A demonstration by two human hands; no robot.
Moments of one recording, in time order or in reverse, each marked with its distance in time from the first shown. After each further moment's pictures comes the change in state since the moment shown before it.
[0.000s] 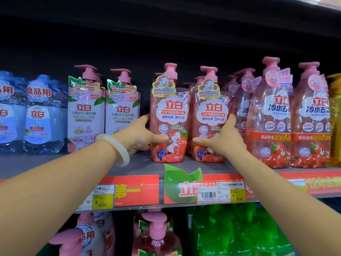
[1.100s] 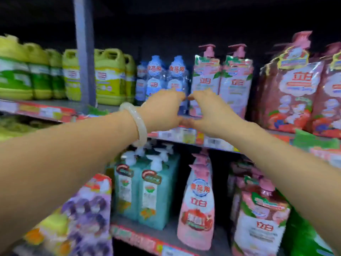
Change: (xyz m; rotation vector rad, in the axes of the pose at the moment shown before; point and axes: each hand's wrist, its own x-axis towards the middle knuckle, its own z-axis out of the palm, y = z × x) left_hand -0.182 -0.010 -0.170 1.304 0.276 0.196; right_hand -0.173 -0.206 0.095 -0.064 -0.374 -0.889
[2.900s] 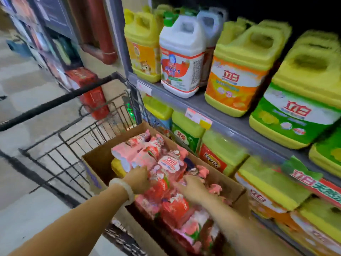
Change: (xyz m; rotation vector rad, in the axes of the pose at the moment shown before) left_hand -0.570 -0.978 0.130 -0.180 -0.999 -1.048; right_hand 0.197 -0.807 0.764 0.573 -1.165 0.279
